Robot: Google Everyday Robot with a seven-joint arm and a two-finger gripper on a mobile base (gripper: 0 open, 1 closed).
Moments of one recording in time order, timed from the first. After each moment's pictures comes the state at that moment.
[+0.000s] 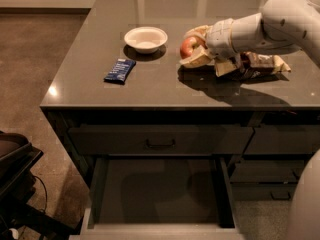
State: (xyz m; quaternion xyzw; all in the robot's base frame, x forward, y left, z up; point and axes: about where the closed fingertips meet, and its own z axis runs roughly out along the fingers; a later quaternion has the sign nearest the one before) arm 0.713 -0.106 0.893 -0.62 0.59 0.08 0.51
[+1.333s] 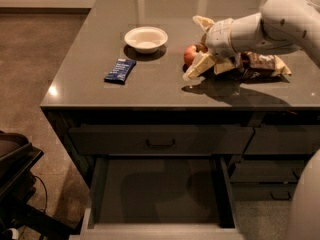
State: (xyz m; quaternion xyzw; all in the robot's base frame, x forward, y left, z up) arm 0.713 -0.106 0.893 -0.62 0.59 0.08 0.51
